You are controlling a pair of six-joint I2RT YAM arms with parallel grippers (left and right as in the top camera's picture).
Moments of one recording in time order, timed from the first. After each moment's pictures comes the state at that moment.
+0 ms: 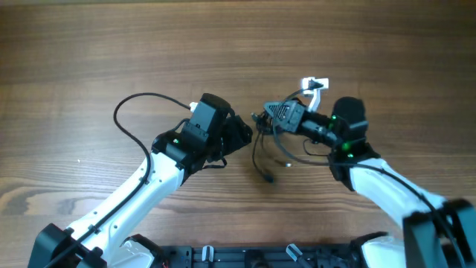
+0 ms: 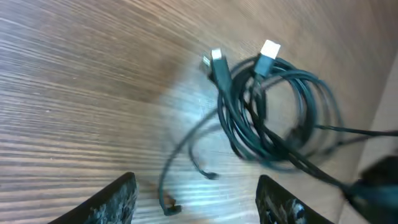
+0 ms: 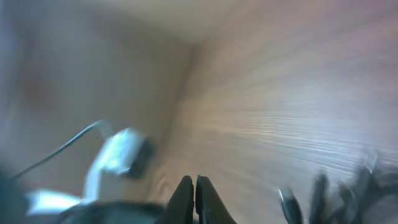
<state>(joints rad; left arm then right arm) -0.57 1.38 0.88 -0.44 0.21 -1.00 0.28 1.43 0.52 0.69 -0.75 0.94</state>
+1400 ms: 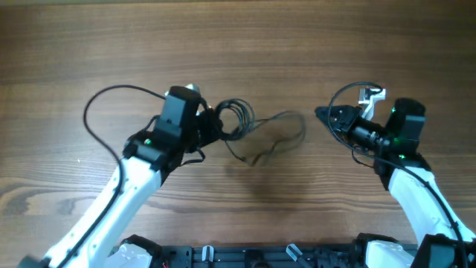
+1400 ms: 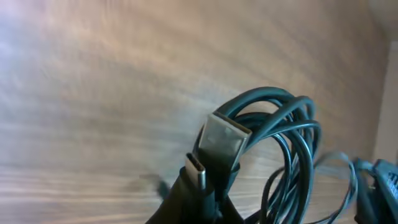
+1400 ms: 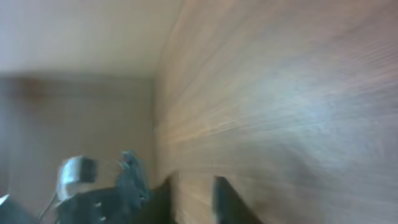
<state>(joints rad) -0.42 1.26 0.89 -0.51 0.18 -0.81 -0.15 1.30 0.53 0.12 -0.94 0.84</state>
